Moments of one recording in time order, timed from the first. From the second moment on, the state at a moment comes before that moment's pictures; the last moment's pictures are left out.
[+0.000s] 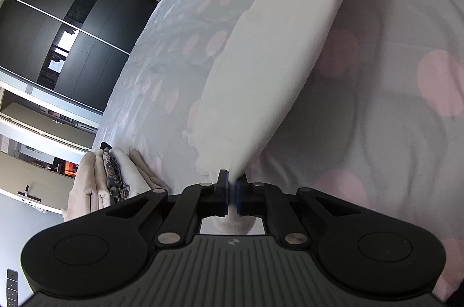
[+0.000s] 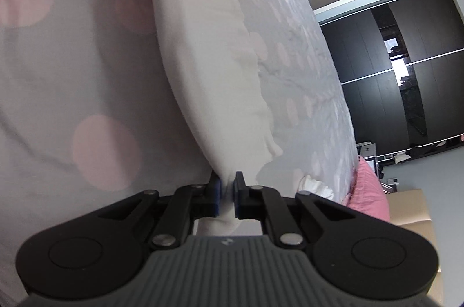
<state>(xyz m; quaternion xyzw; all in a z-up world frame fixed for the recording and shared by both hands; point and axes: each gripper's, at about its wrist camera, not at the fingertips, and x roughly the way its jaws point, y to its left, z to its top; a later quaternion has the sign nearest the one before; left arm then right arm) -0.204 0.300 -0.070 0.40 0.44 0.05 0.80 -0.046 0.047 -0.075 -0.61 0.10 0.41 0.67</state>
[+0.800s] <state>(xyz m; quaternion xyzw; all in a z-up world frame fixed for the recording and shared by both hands) -0.220 0.288 -0.112 0.33 0.53 0.00 0.78 -0.089 0.041 -0.126 -0.65 0.16 0.46 0.59</state>
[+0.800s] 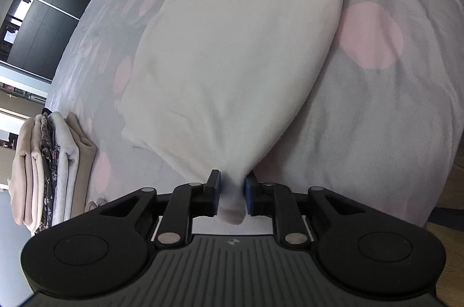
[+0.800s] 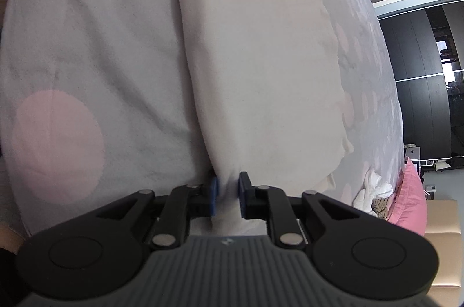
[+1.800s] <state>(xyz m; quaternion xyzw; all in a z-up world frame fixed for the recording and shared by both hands) -0.139 0.388 -0.074 -0.01 0.45 0.18 0.88 0.115 0.023 -0.074 -0.03 0.51 0.31 0.80</state>
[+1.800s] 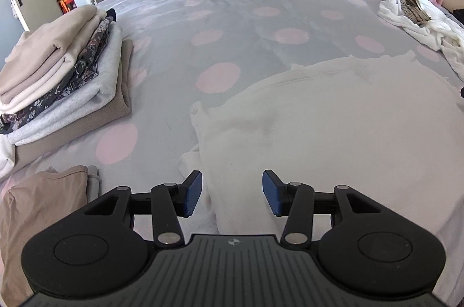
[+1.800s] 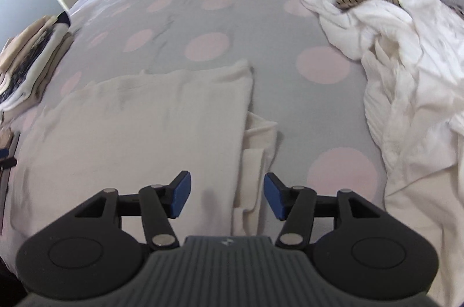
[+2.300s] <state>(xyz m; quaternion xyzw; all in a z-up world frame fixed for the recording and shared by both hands) -0.116 0.387 -0.092 -0.02 0.46 0.19 0.87 0.136 0.044 -0.109 -0.04 0.54 0.28 0.80</state>
